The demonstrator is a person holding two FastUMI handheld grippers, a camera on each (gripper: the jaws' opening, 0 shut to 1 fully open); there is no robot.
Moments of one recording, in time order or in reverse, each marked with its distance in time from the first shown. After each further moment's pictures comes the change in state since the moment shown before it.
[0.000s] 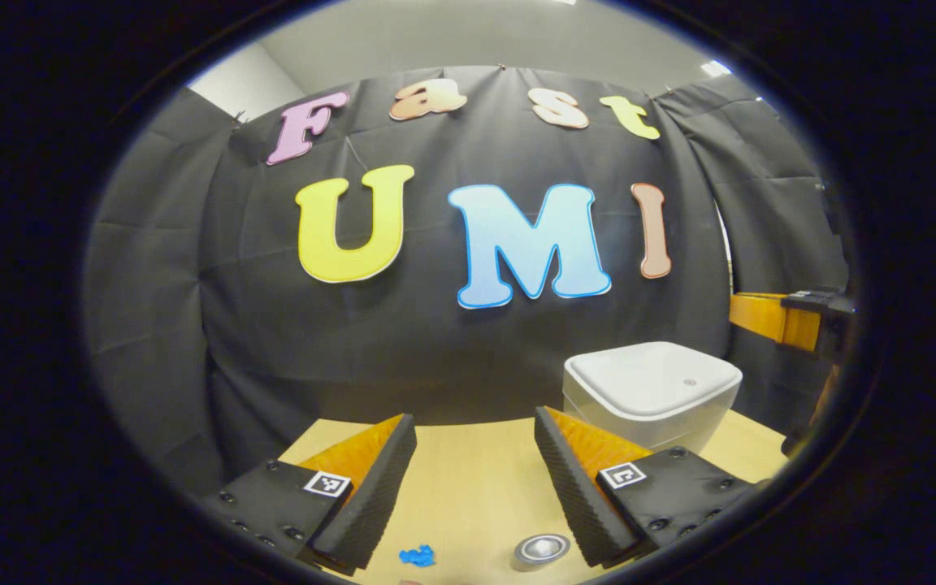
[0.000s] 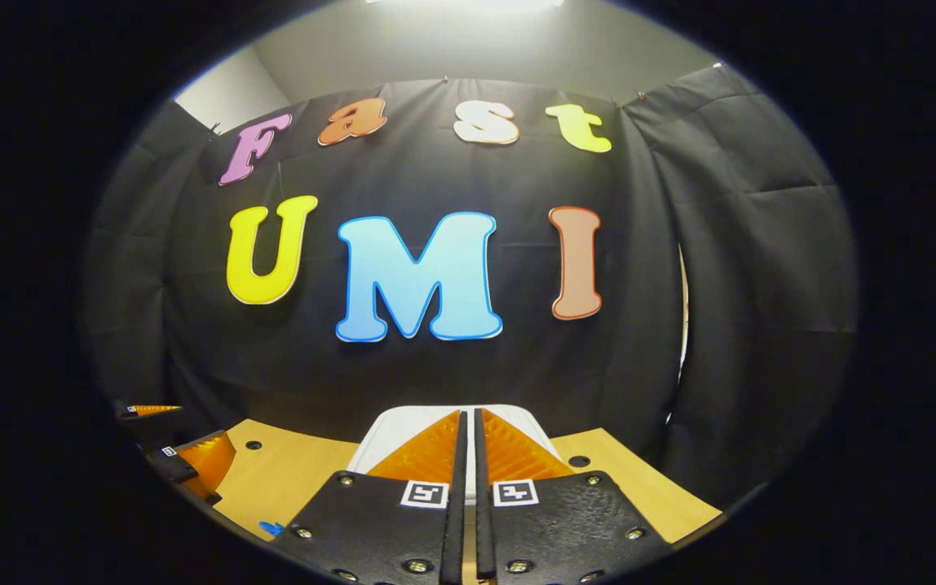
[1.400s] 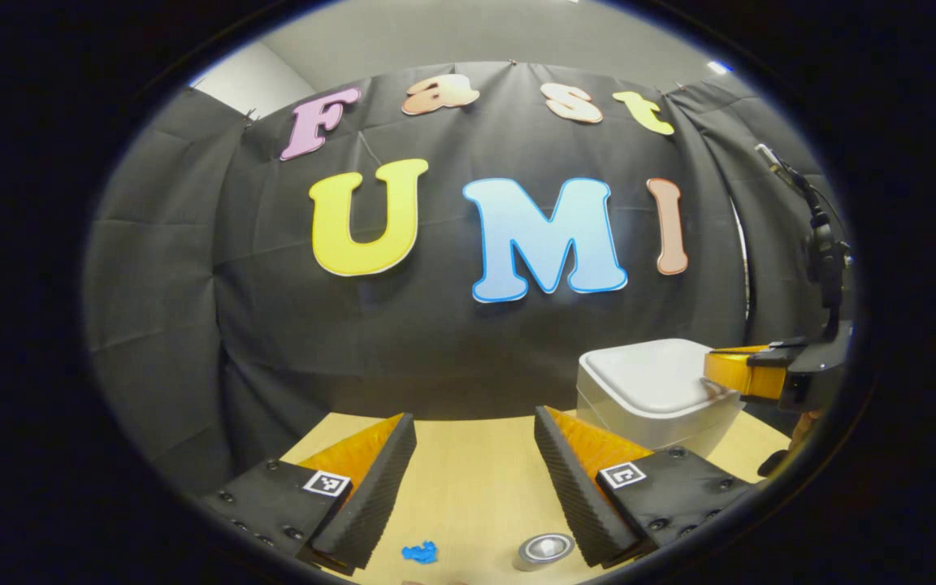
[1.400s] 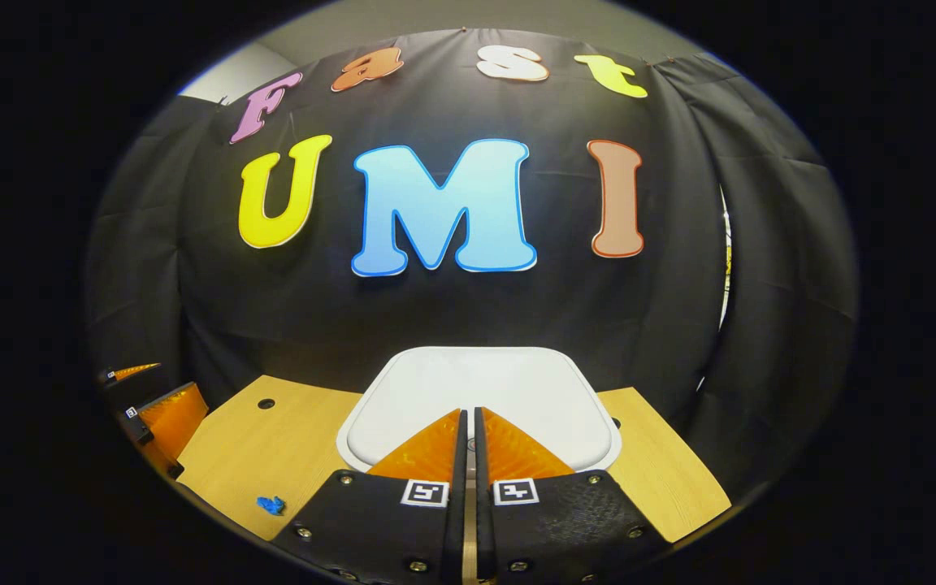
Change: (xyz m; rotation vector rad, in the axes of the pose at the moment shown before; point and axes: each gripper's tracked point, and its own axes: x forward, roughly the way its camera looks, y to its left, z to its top) left arm 0.004 0.011 -0.004 -0.011 0.021 0.070; right arm 0.038 0.013 -0.056 -0.030 0.176 0.090
